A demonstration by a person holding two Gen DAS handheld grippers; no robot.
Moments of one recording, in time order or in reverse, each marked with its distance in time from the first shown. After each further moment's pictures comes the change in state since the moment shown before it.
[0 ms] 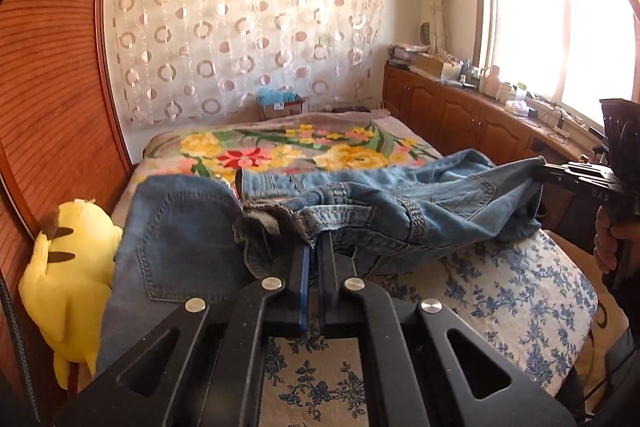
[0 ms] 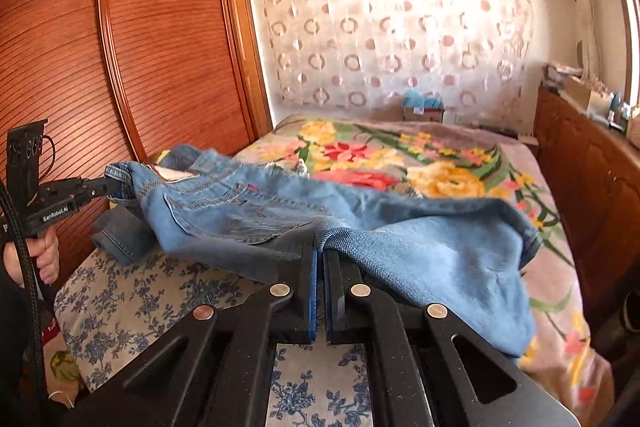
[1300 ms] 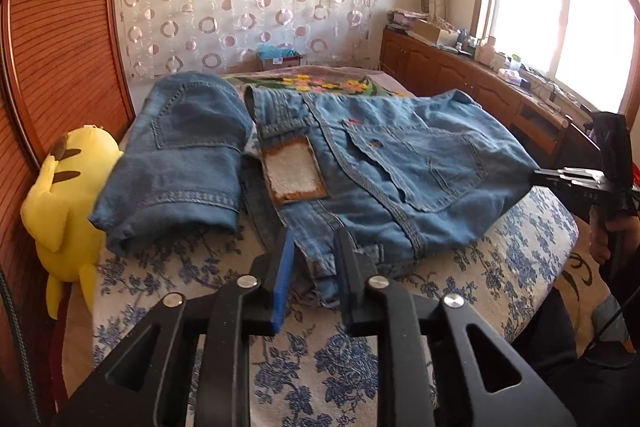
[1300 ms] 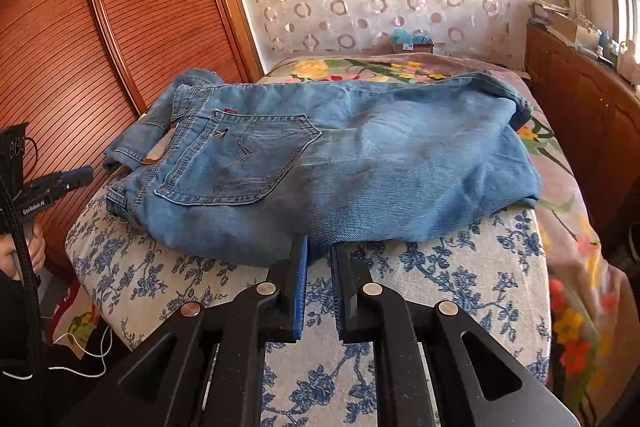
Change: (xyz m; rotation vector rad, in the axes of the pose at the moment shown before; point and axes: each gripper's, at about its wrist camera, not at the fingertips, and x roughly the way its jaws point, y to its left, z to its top) left arm -0.047 -0.003 -0.092 -0.048 0.137 -0.017; right arm -0.074 0.032 -0.103 0.109 0.183 -0.005
